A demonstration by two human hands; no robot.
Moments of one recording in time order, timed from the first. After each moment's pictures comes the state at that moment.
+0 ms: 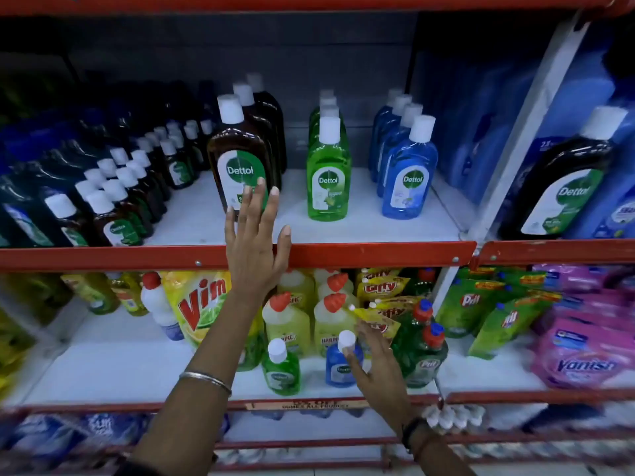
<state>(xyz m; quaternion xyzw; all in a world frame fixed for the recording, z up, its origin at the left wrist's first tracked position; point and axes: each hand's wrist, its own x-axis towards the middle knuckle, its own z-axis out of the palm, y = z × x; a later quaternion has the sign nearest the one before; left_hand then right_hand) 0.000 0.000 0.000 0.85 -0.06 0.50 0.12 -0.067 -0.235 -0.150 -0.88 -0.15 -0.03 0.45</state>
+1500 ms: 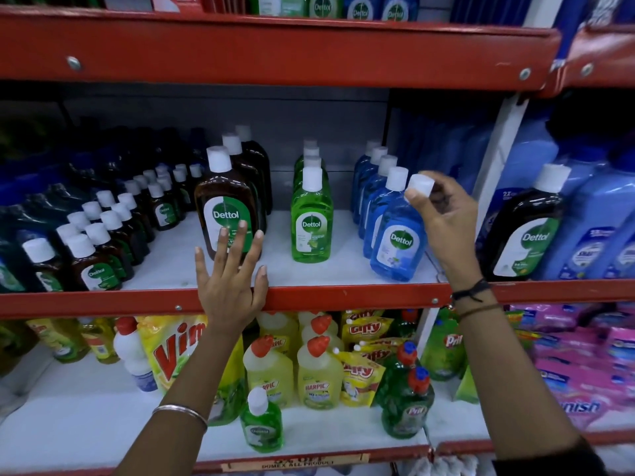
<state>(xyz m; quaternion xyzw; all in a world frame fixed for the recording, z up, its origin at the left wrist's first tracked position) 0.019 0.017 -0.005 0.84 0.01 0.54 -0.01 0.065 -0.289 0.120 -0.69 -0.20 -0.33 0.61</state>
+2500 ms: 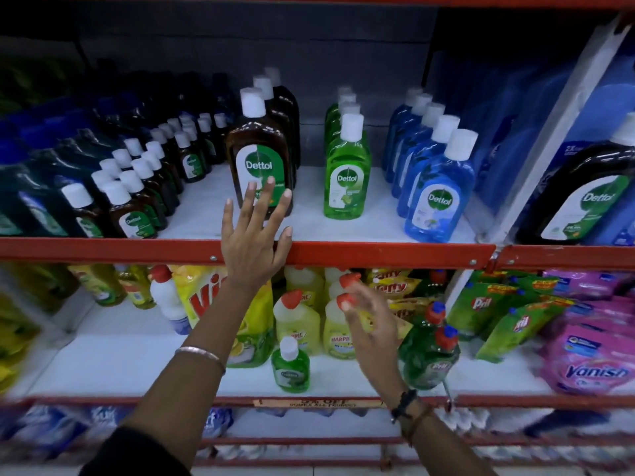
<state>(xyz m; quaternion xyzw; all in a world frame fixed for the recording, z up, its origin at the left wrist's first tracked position) 0.014 0.040 -0.012 0.84 -0.04 0.54 -0.03 -0.062 -0.183 -0.070 -0.75 -0.17 -0.16 0.62</state>
